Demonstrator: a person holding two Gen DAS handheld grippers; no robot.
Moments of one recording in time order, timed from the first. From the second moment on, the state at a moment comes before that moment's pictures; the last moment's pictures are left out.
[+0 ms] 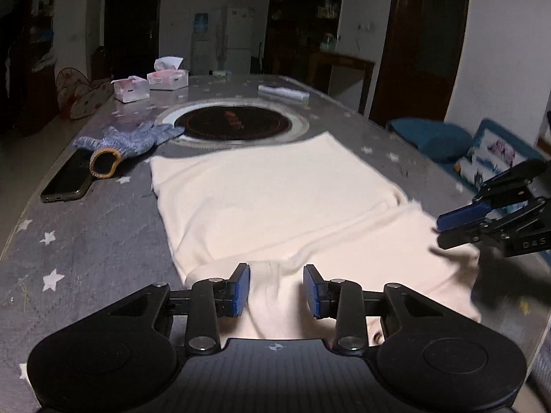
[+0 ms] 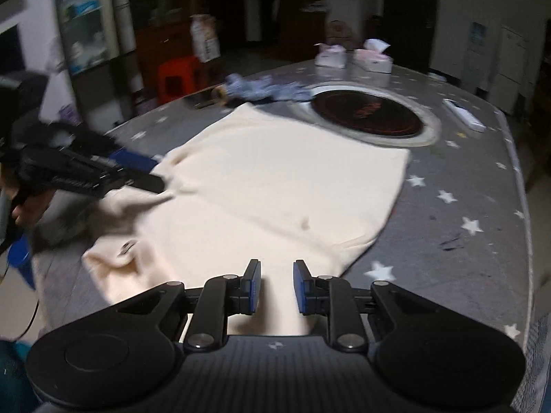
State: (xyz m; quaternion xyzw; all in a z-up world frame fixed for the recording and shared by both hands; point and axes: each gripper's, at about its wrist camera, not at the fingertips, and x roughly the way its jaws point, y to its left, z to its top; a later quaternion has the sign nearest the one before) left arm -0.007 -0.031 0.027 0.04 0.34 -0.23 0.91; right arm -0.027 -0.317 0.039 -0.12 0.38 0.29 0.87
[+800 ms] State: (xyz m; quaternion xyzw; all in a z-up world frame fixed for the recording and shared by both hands) left arm -0.095 -0.032 0.038 0.17 0.31 -0.34 0.87; right arm -0.066 -0.327 0.028 -0.15 0.40 0.29 0.85
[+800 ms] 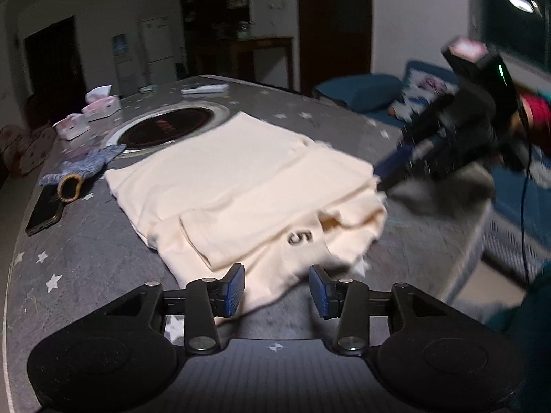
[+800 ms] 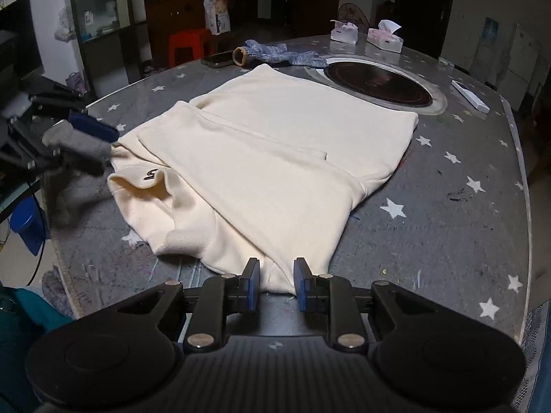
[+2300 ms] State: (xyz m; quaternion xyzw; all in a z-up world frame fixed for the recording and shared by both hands) left arm -0.083 -0.035 0.017 0.24 0.26 -0.33 0.87; right arm -0.046 -0.286 0.036 -0.16 0.33 0.37 0.85
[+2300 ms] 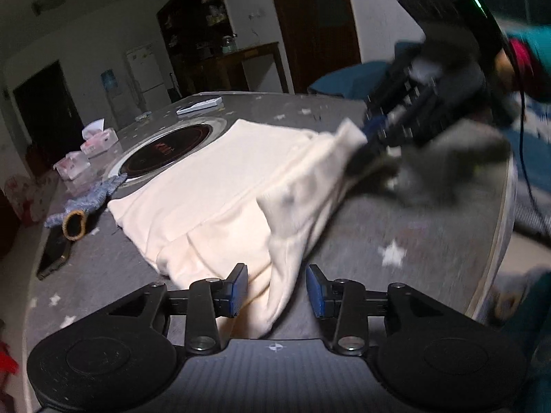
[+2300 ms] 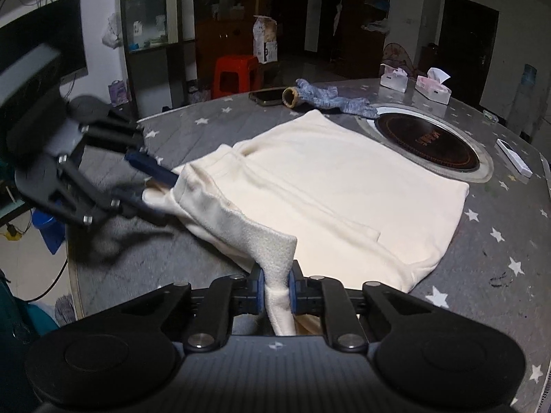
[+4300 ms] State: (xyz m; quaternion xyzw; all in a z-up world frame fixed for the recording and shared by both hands) left arm 0.085 -0.065 0.021 0.14 0.30 -0.21 0.92; right arm 0.070 -0.304 0.019 -0.06 0.37 0.22 0.90
